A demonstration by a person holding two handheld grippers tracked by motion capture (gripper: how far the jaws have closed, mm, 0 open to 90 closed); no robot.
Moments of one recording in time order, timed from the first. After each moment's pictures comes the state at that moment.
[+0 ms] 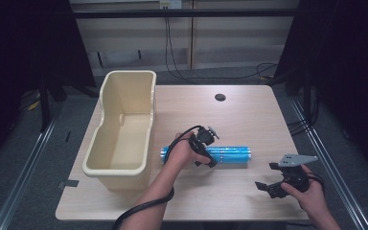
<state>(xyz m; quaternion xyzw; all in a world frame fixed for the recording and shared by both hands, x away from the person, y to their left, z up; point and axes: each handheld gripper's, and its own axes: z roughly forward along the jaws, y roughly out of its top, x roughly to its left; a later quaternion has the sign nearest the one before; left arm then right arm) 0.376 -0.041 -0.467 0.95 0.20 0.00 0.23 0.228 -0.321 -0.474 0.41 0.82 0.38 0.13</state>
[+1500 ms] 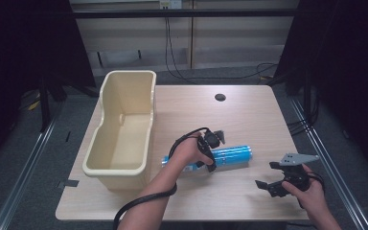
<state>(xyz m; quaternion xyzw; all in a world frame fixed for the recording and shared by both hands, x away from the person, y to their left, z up) 0.376 -0.061 -0.469 0.97 0.18 -0.05 0.12 0.230 -0.324 -0.475 0.41 0.81 0.39 0.13</state>
